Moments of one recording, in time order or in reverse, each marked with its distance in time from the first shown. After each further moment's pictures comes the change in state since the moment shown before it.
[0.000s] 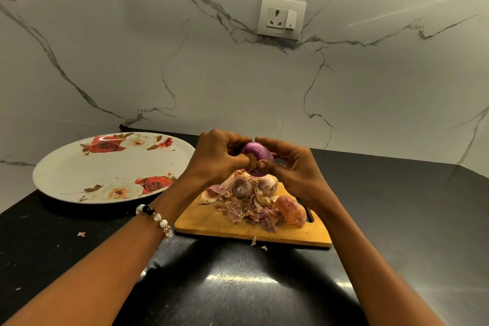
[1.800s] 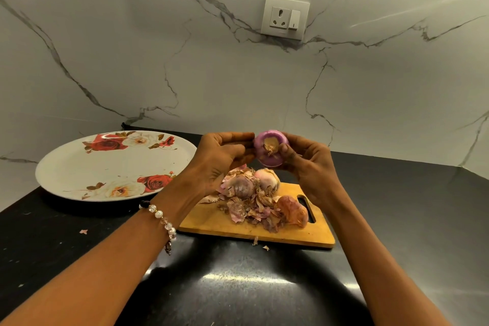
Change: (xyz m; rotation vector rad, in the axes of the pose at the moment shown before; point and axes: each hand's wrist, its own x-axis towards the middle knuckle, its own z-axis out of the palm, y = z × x) left_hand -0.001 0.002 0.005 -0.741 0.000 -0.462; right_hand 0.000 0.003 -0.013 0.352 0.137 0.115
